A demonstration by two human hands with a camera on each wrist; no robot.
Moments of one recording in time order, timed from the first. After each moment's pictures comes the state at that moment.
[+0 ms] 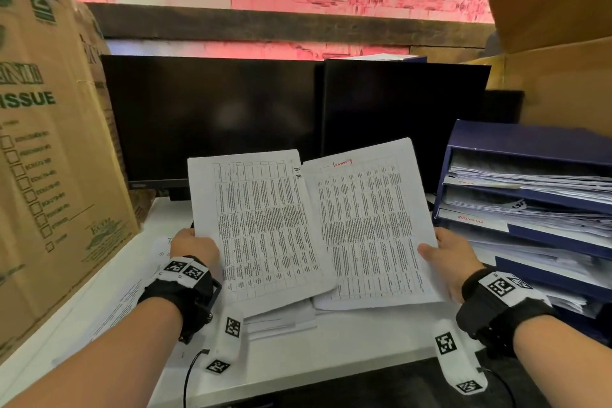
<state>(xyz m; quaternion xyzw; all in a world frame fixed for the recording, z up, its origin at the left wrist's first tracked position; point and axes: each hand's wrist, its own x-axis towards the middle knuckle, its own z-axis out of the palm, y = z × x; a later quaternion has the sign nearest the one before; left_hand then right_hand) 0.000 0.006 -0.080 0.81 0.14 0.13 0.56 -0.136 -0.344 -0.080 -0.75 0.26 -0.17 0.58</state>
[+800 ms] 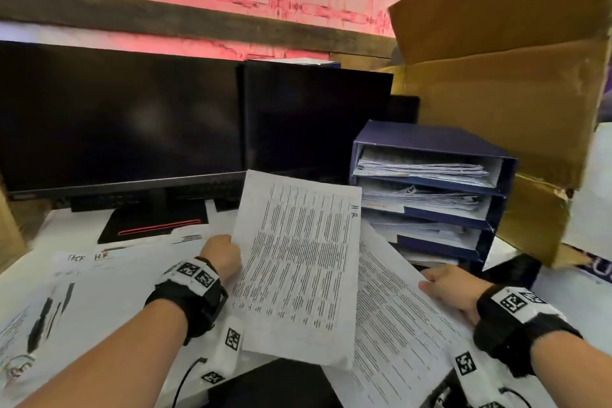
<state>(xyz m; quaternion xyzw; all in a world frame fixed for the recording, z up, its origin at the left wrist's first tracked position) -0.020 -0.123 -0.094 0.92 -0.12 -0.04 0.37 -0.259 -0.420 -0.093 -0.88 0.31 0.01 0.35</state>
